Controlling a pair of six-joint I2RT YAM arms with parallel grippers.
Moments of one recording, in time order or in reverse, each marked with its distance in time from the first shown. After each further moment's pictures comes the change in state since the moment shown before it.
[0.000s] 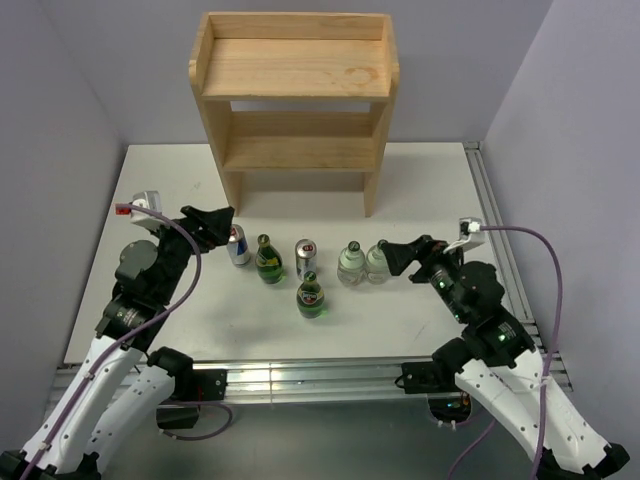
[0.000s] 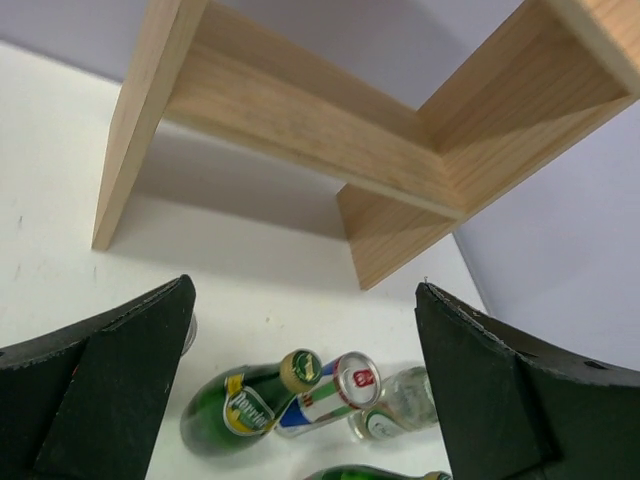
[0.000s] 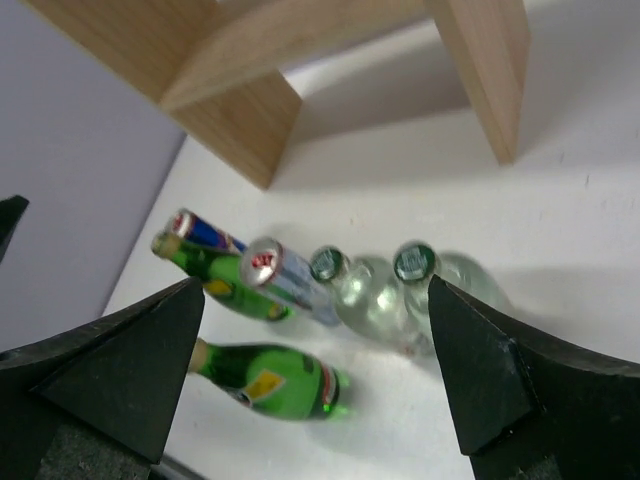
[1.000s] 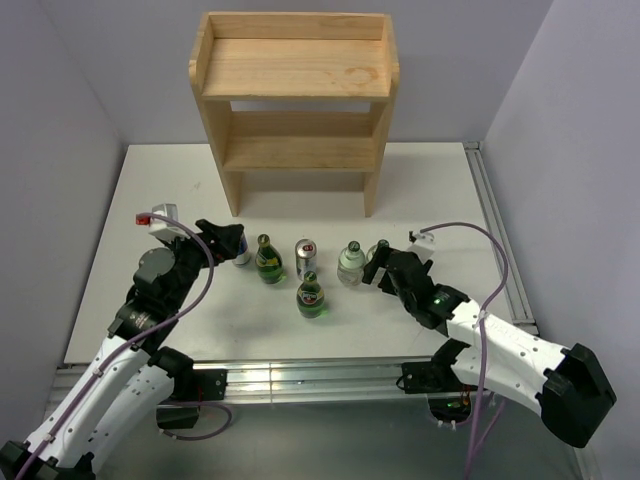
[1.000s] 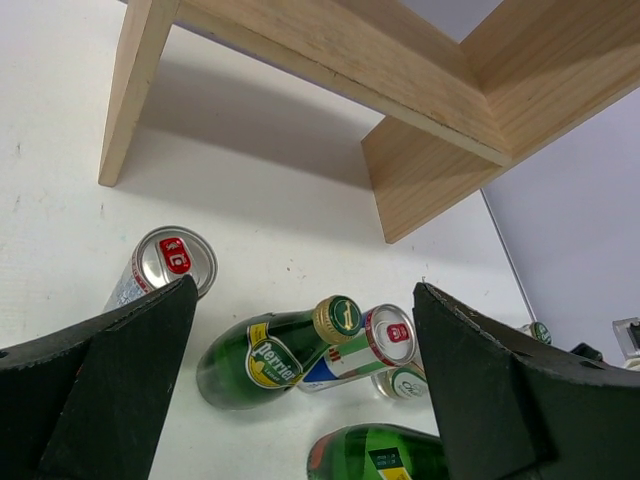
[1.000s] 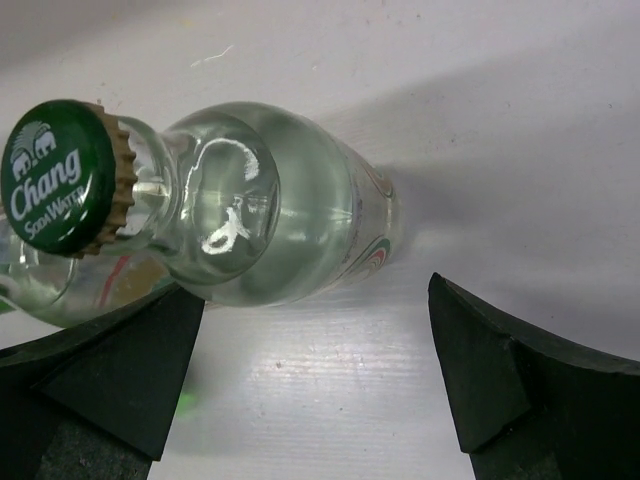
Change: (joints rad) left arm -0.056 -0.022 -0.145 -0.008 -0.037 -0.026; right arm 0.163 0.472 -0.213 0.092 0.303 0.209
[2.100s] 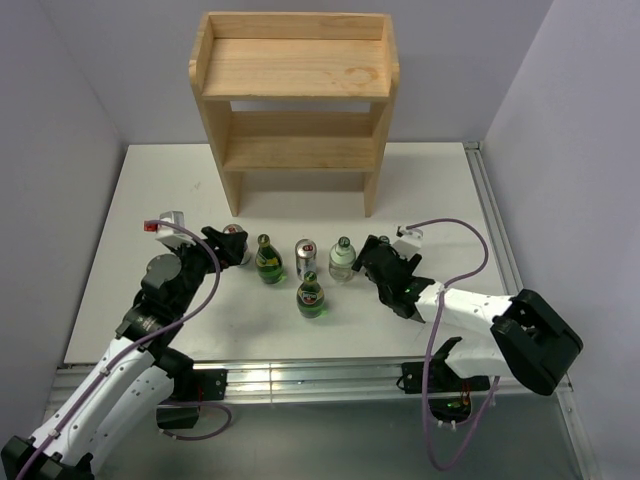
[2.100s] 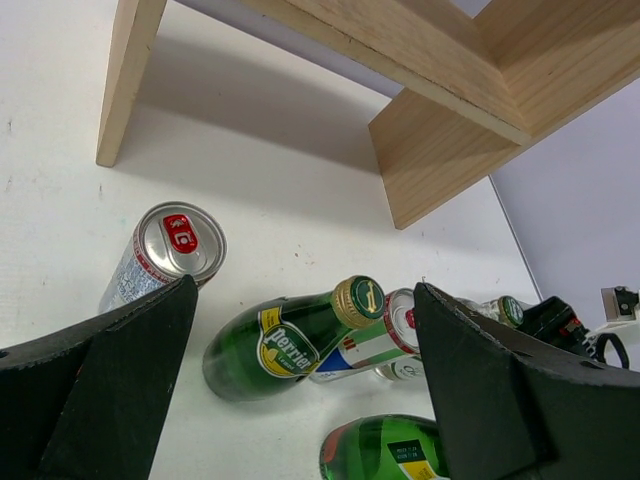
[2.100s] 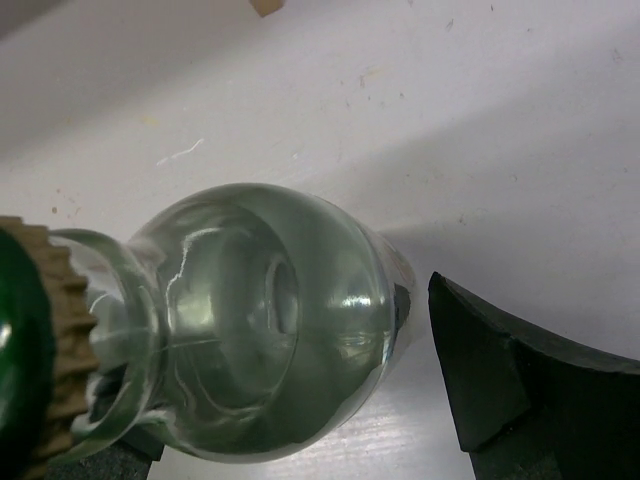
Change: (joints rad) left arm -0.012 -0.012 -0.095 0.077 0.002 0.000; right arm 0.042 0.367 0.023 0.322 0.230 0.057
